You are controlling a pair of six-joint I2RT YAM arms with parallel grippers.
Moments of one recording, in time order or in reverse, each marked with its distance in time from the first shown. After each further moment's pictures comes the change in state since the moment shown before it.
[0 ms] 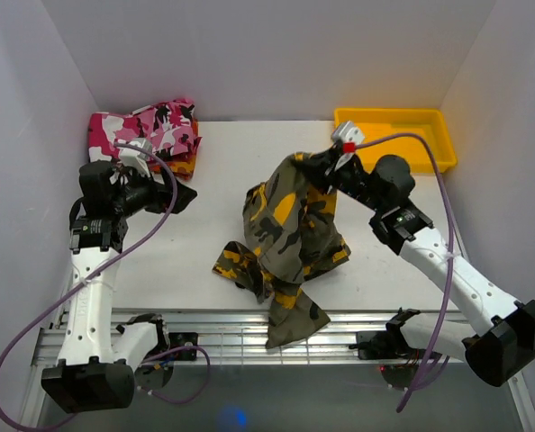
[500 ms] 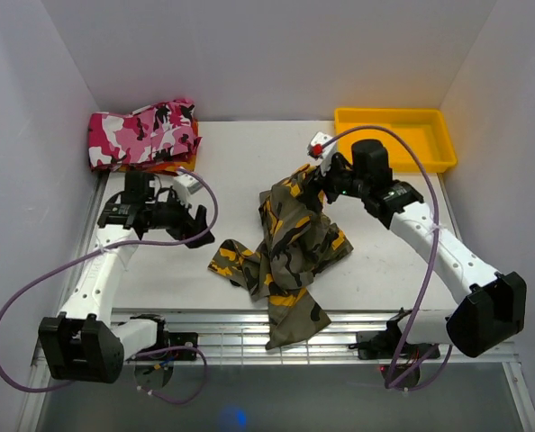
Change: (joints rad) left arm -0.114 0.174 -0.081 -0.275 0.082 0.517; right arm -0.063 0.165 0.033 -0.542 -0.031 -0.325
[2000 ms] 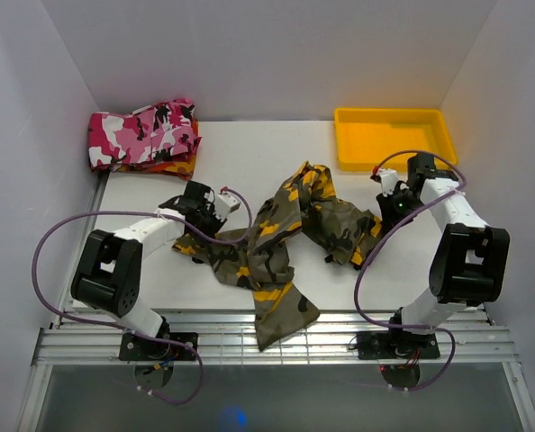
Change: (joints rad) left arm -0.322 0.433 -0.140 0.402 -0.568 0.046; right arm -0.575 0.312 0.044 -0.637 0.091 -0.239
